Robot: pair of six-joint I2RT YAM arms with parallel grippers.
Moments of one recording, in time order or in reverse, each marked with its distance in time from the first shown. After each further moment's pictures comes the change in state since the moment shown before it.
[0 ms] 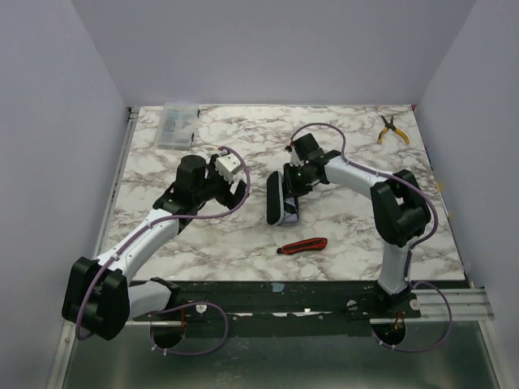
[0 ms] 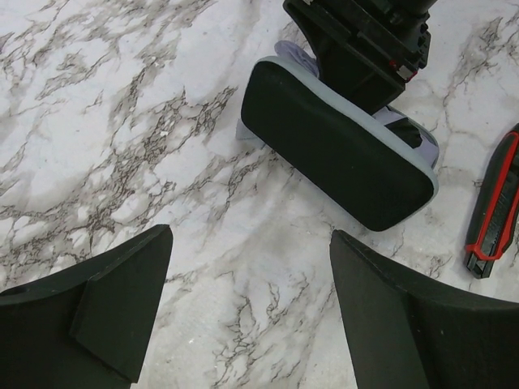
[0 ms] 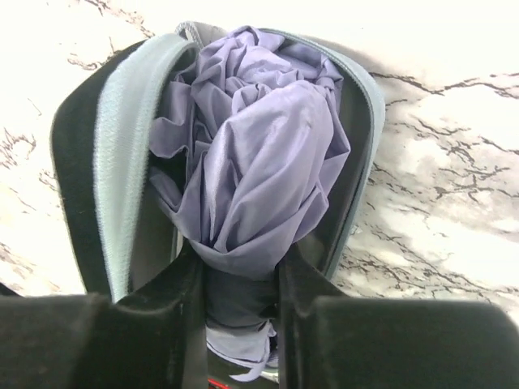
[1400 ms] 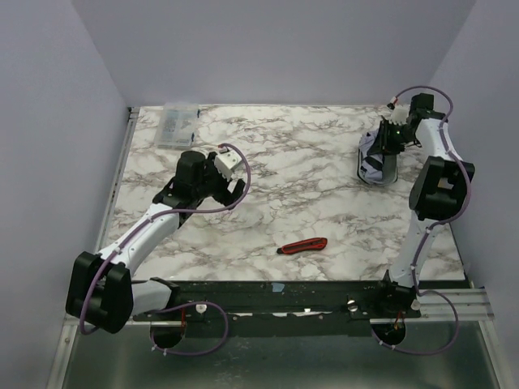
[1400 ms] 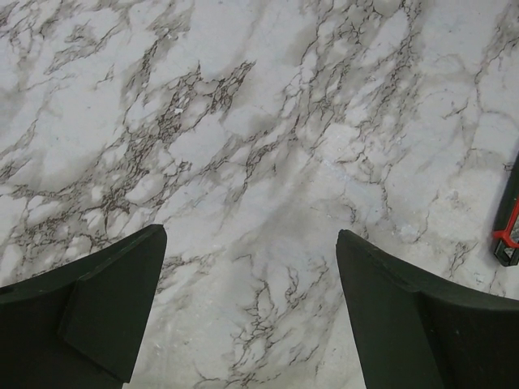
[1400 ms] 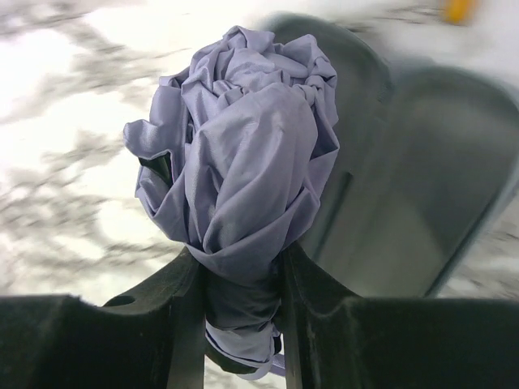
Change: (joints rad) left arm 0.036 0.032 0.032 -0.072 -0.008 0.049; right arm -0.751 0.211 0.526 -0.360 -0.169 -0.501
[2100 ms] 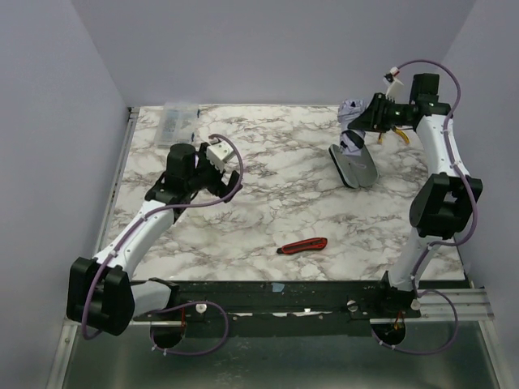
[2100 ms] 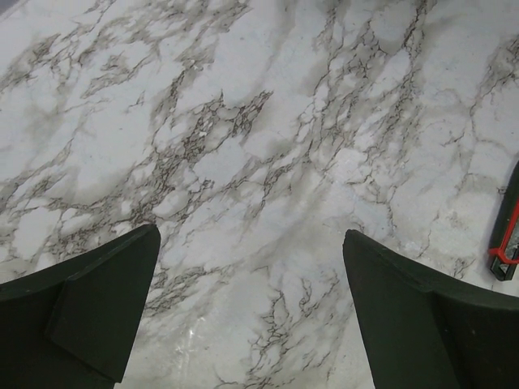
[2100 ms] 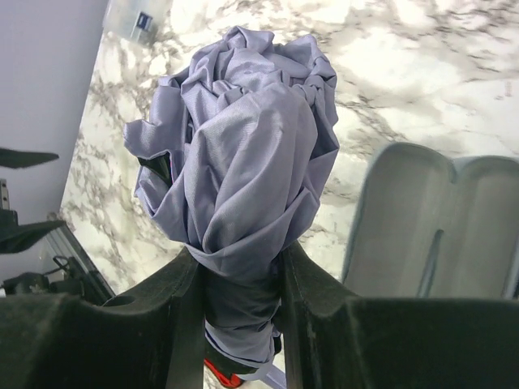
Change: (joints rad) left arm 0.063 -0.004 0.053 -0.013 0.063 -0.008; right arm 0.071 -0.213 -0.014 0.097 -0.472 0.211
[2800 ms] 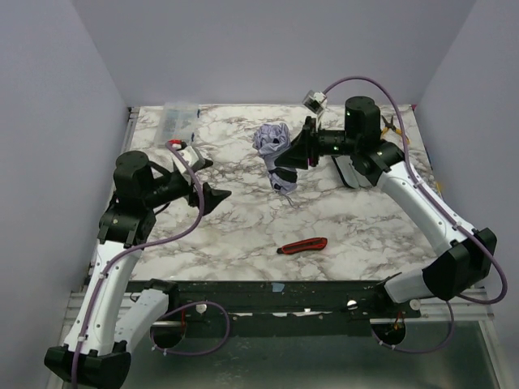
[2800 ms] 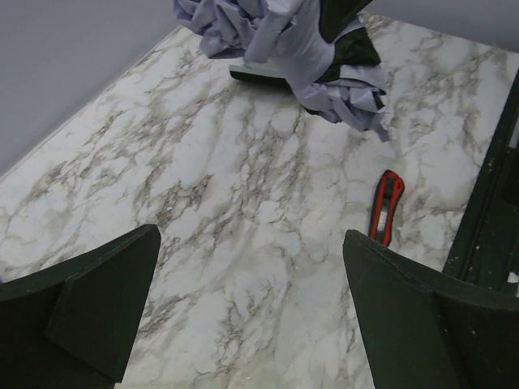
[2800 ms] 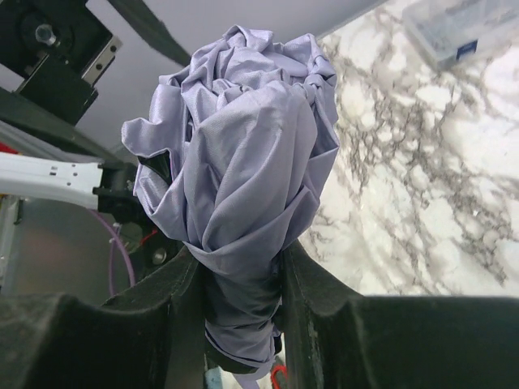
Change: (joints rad) left arm 0.124 -0.371 0.176 -0.320 0.308 -0.009; right arm 0.600 -0.490 -0.462 0.476 -0.019 0.111
